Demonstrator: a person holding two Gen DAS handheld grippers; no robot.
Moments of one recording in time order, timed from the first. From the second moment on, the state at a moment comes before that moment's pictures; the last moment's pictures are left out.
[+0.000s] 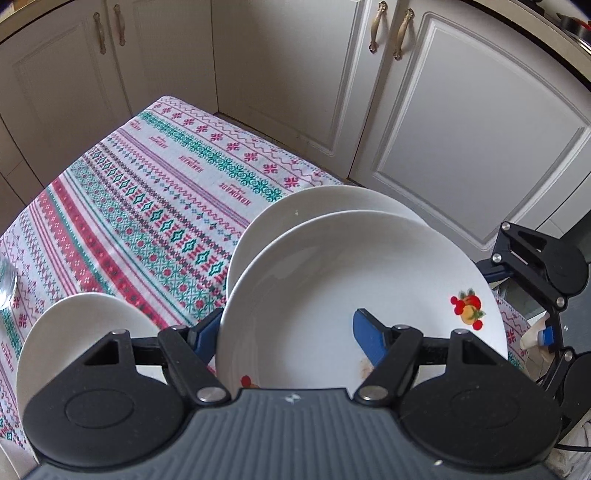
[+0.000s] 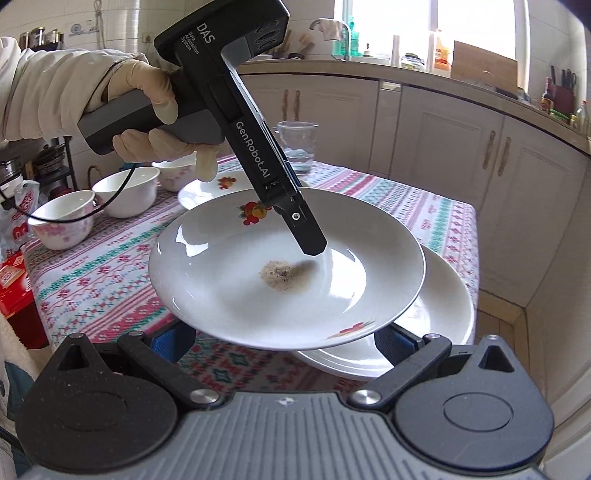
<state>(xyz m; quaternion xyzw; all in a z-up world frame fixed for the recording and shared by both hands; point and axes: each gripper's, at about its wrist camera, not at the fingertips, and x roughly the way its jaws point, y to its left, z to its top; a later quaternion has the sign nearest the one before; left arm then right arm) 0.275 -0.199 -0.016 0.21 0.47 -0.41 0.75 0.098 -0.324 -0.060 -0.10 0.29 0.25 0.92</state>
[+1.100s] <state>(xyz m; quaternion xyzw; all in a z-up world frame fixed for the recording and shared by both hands) 0.303 -0.248 -0.043 0.21 0.47 -0.45 0.73 0.112 -0.348 -0.057 -0.07 0.35 0.18 0.91</state>
